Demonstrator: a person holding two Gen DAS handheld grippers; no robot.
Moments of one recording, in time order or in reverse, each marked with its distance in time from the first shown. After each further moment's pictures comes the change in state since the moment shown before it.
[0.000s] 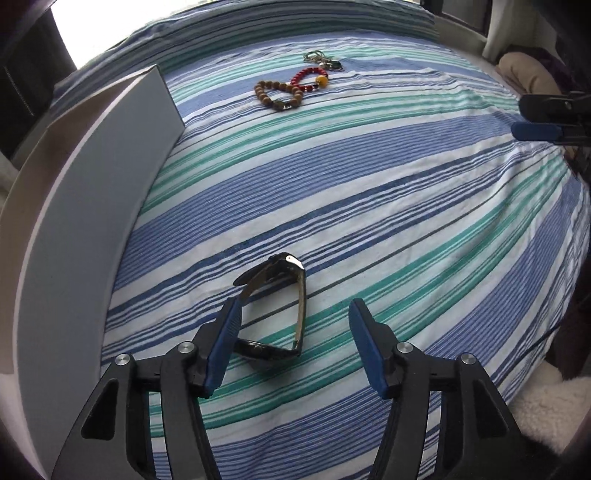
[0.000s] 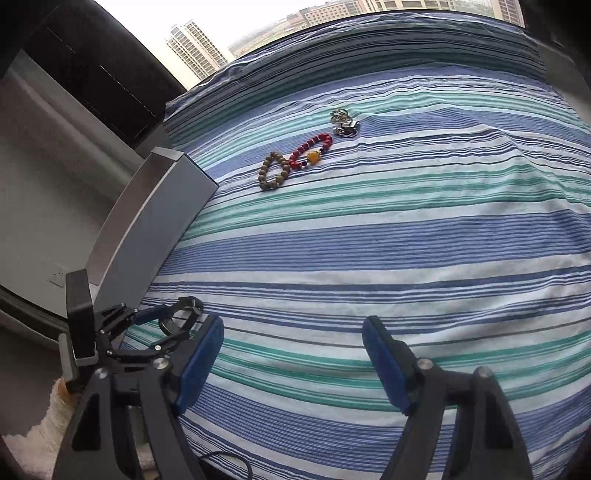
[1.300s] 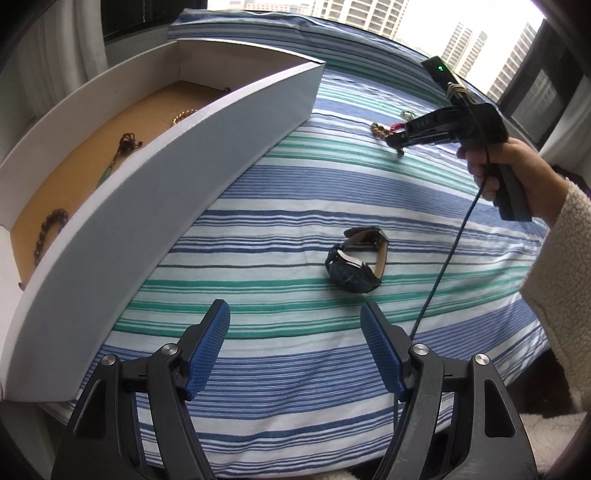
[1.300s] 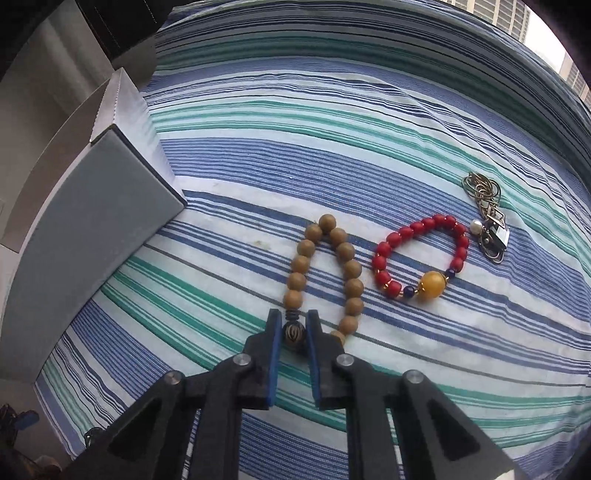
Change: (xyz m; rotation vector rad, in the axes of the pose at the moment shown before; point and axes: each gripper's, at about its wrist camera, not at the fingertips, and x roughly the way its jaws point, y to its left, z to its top) left arm -0.057 0.091 -0.073 -0.420 -0.087 -0.008; right arm 0.202 0.076 0.134 -0.329 0.189 -0.218
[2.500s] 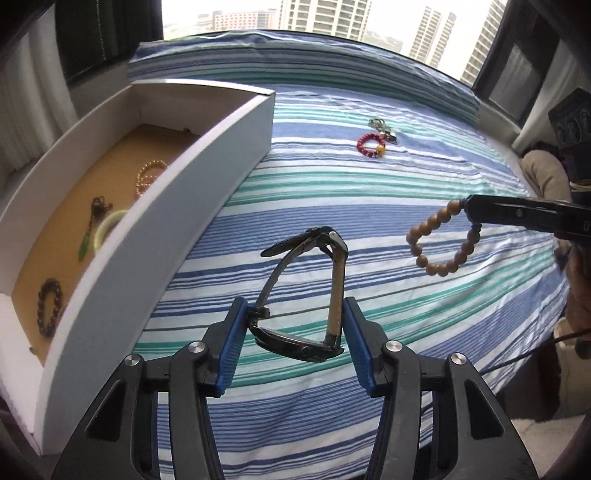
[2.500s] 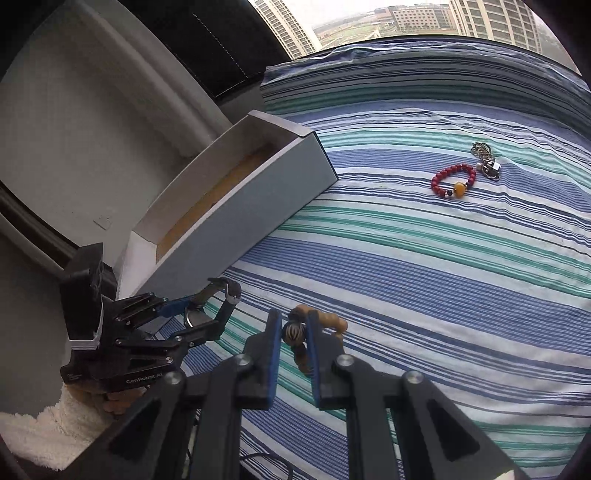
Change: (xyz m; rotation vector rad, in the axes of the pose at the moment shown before) left arm -0.021 -0.027 0.046 0.115 -0.037 -0.024; right arm -0.149 0.055 -0.144 0.013 -0.189 0.355
